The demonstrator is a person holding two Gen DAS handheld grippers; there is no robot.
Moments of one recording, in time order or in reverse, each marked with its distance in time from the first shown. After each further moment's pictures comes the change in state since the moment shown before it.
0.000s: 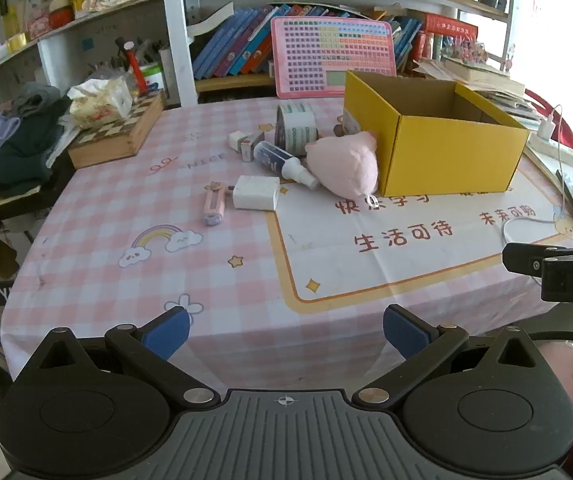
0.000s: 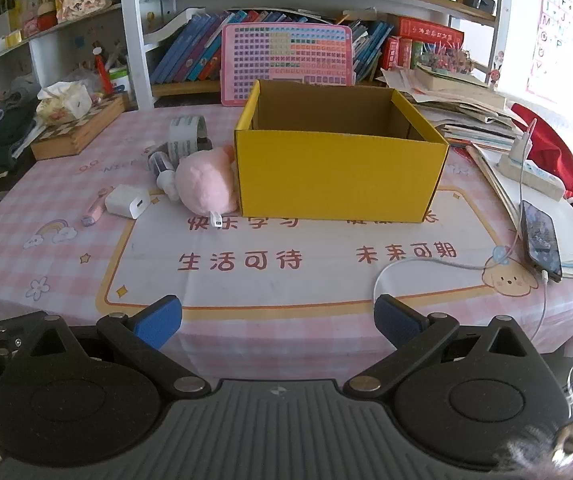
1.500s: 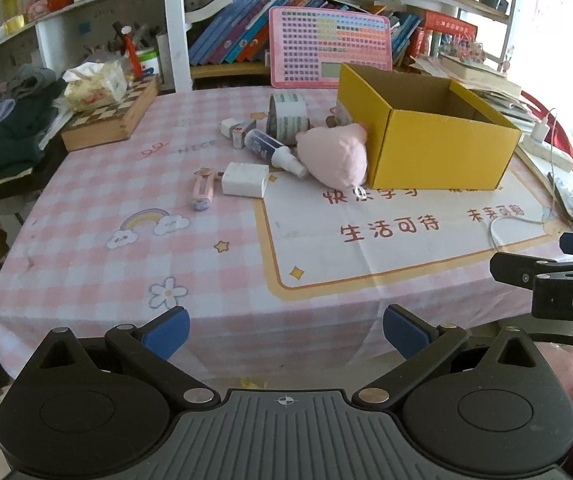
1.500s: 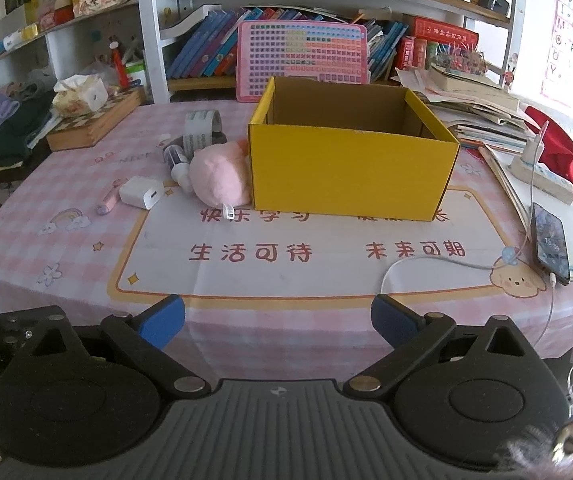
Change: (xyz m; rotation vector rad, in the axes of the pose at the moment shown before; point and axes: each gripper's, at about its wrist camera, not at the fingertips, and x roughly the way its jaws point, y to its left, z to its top) left arm -0.005 -0.004 0.000 -0.039 0.039 -0.030; right arm -0.006 -0.003 -0.004 -0.035 0.010 0.042
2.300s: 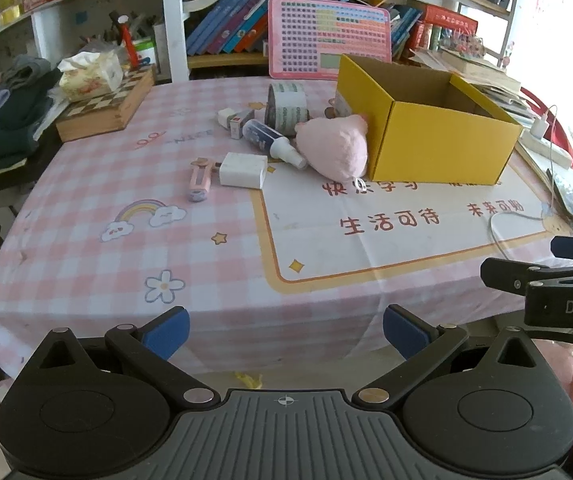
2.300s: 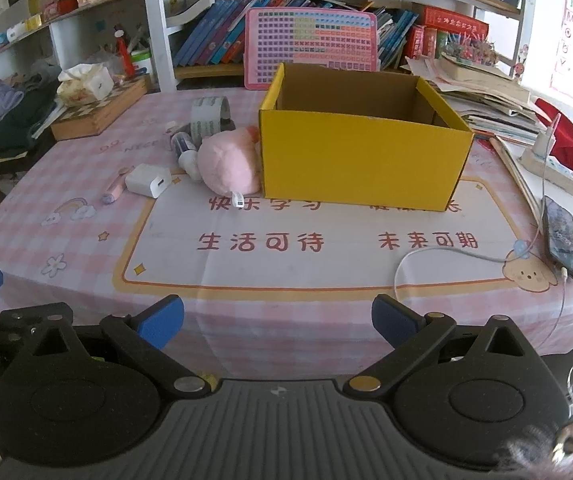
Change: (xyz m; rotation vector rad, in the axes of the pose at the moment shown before) left arm 0.006 0.007 0.000 -0.009 0.021 -0.023; right arm 0.010 0.006 0.000 -0.002 0.034 0.030
